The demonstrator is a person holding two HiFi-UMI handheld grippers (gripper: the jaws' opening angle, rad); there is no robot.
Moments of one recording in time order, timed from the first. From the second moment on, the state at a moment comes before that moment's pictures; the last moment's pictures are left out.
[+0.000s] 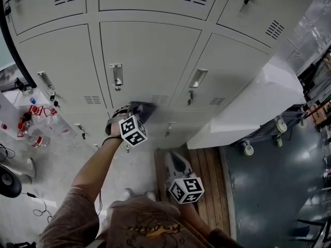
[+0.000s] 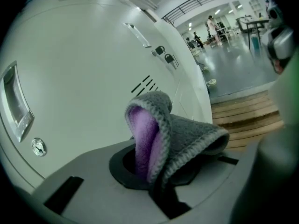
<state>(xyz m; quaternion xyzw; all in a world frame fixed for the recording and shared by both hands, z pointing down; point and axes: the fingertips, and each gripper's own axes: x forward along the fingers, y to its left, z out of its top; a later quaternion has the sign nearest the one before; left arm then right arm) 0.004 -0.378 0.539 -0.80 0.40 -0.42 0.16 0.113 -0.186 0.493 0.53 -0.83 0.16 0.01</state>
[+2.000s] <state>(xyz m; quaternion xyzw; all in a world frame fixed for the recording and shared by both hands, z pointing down) 0.059 -0.376 0.140 -0.76 0.49 -0.22 0.37 0.125 -0.169 0.481 0.54 -0.83 0.15 -0.01</state>
